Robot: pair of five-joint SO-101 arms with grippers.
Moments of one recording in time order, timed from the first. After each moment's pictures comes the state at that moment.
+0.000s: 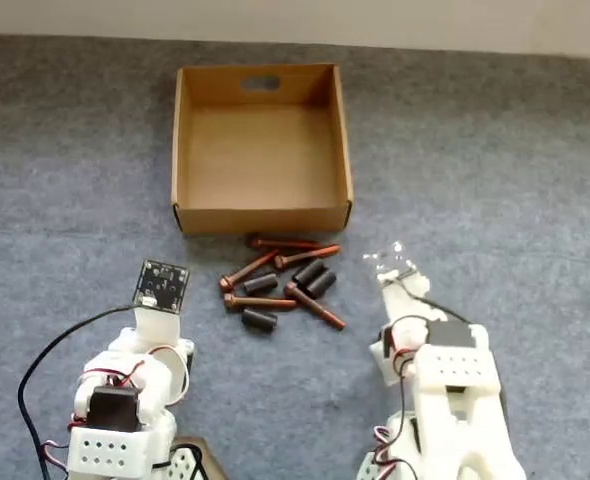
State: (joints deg) left arm -1.5 -103.3 96.2 75.9 -4.9; right arm -1.2 -49.1 74.4 58.9 27.0
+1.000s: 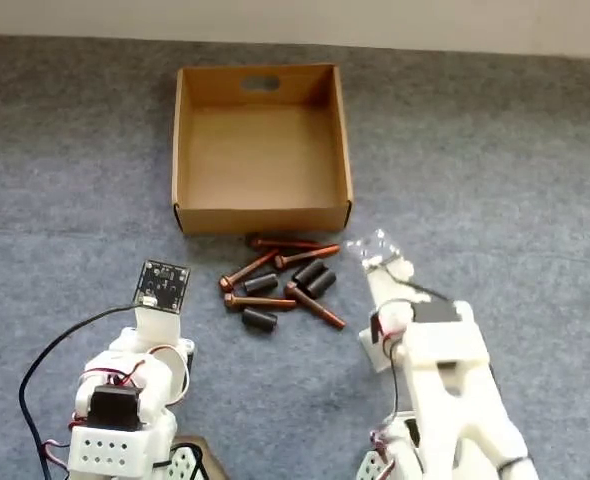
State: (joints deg) left arm -1.5 -103.3 96.2 75.9 -4.9; right arm -6.2 -36.6 65.6 57.4 24.1
